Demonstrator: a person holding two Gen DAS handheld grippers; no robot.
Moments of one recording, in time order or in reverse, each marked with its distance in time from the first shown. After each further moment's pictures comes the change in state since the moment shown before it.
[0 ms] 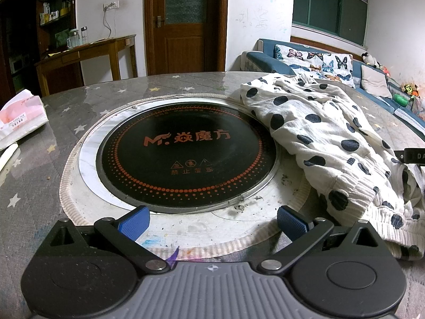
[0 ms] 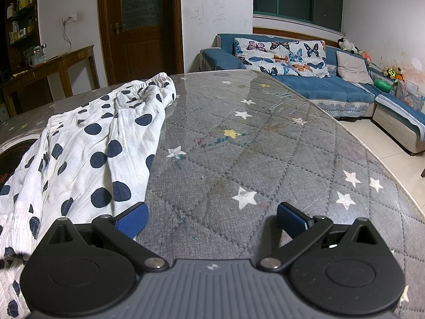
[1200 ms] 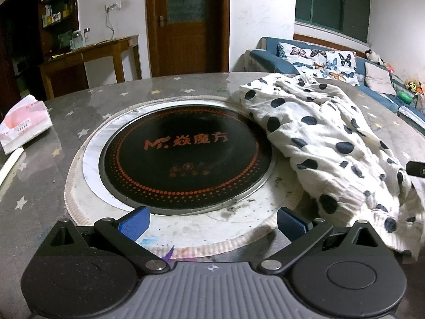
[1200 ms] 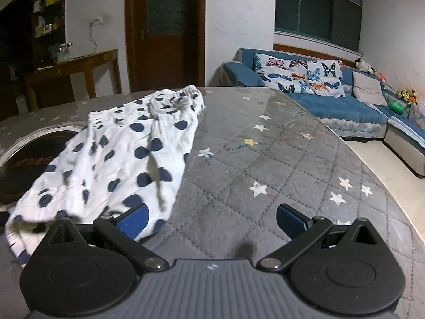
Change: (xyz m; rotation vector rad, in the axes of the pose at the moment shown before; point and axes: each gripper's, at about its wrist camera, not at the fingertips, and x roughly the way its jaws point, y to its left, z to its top) left arm -0.010 -0.011 0.006 0.008 0.005 0.026; right arm -0.055 0.005 -0.017 -0.098 -0.059 0.065
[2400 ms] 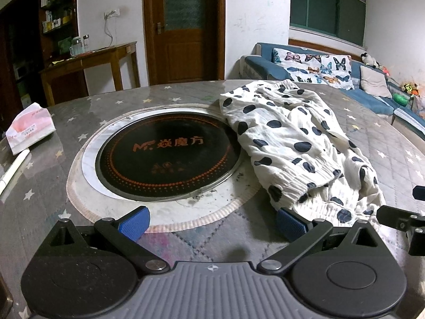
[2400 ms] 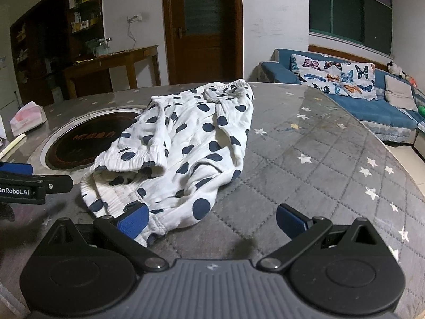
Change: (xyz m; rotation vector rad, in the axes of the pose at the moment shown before) left arm -0.042 -0.033 -0.008 0.002 -0.020 -0.007; right arm -0.057 0.033 -0.036 -0.050 -0.001 0.156
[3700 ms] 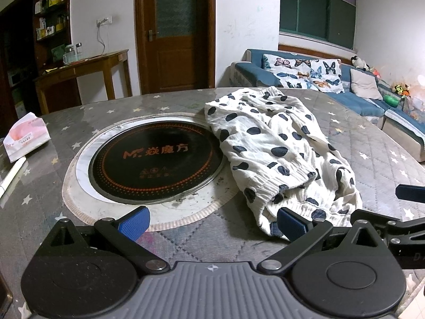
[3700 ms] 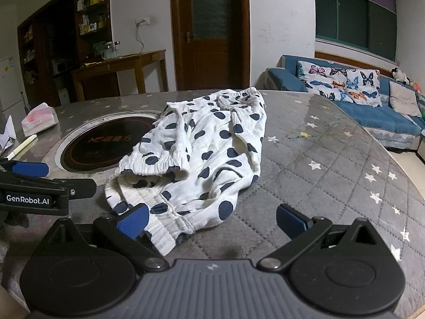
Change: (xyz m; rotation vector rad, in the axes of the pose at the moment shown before) left arm -0.018 -0.016 0.000 0.017 -0.031 -0.033; right arm -0.016 0.019 0.001 -0.021 -0.027 0.018
